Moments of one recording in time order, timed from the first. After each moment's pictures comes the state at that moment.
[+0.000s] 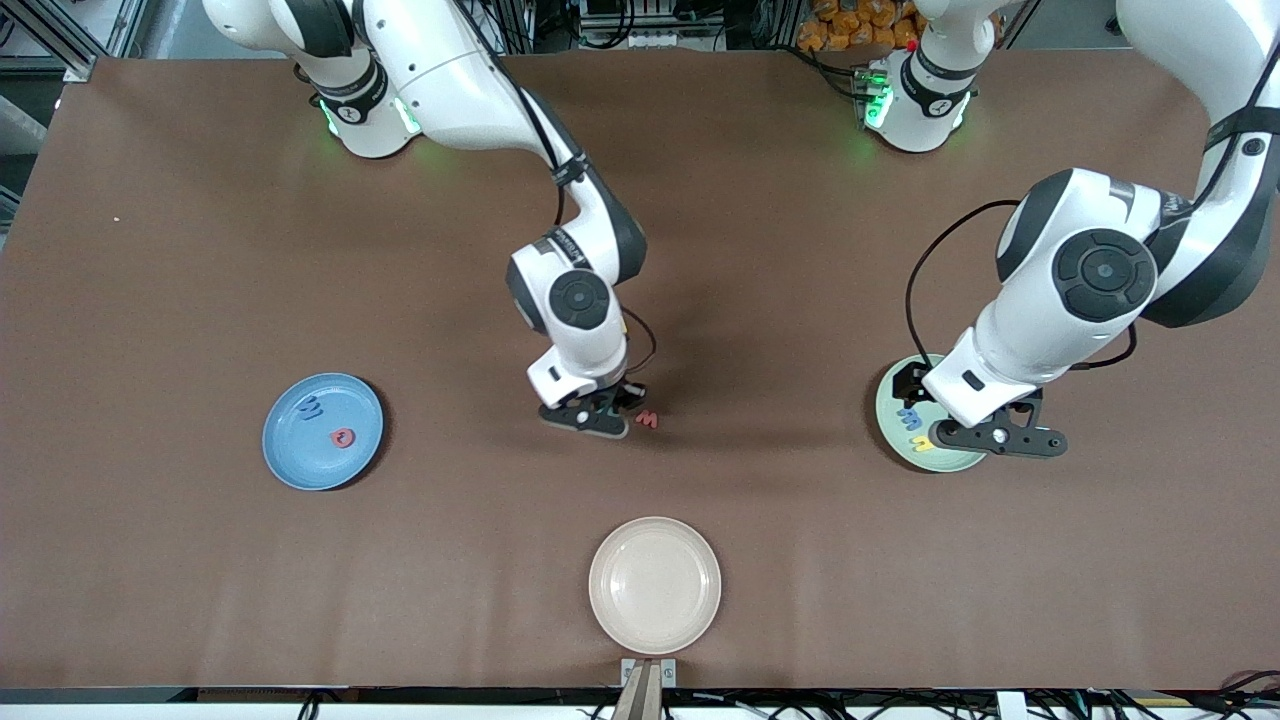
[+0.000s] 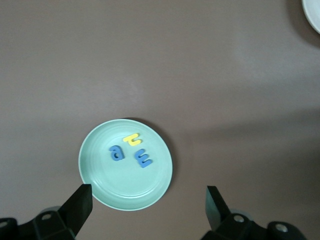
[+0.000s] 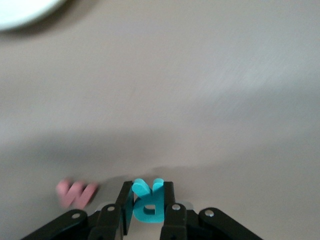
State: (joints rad) left arm 0.30 0.45 -0.72 -1.57 0.39 1.90 -0.33; right arm 0.89 0.85 -0.34 -1.40 0.24 2.28 0.72
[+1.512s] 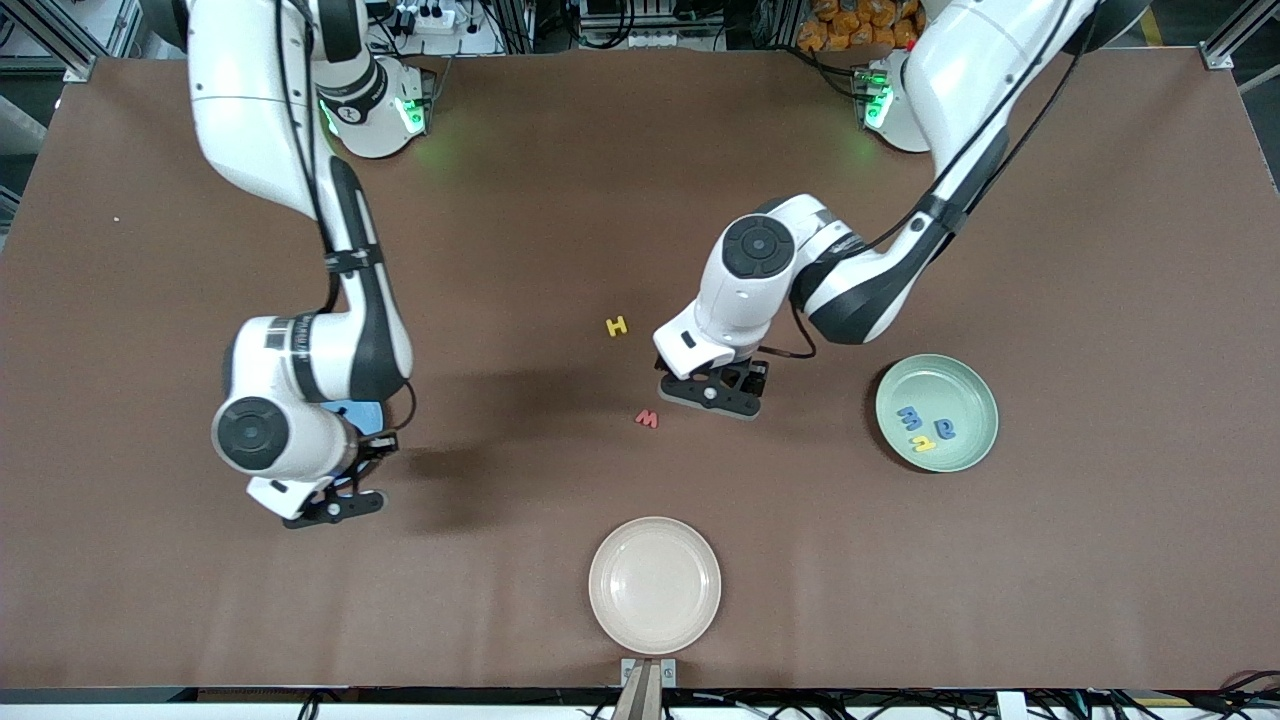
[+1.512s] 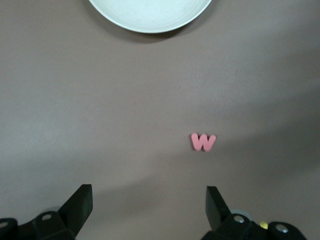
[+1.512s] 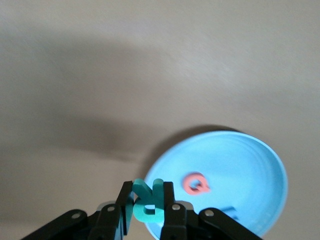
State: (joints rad) left arm -0.26 0.68 -0.50 -1.56 0.42 2.32 -0.64; right arm 0.51 0.75 -0.48 -1.41 0.24 1.91 -0.22
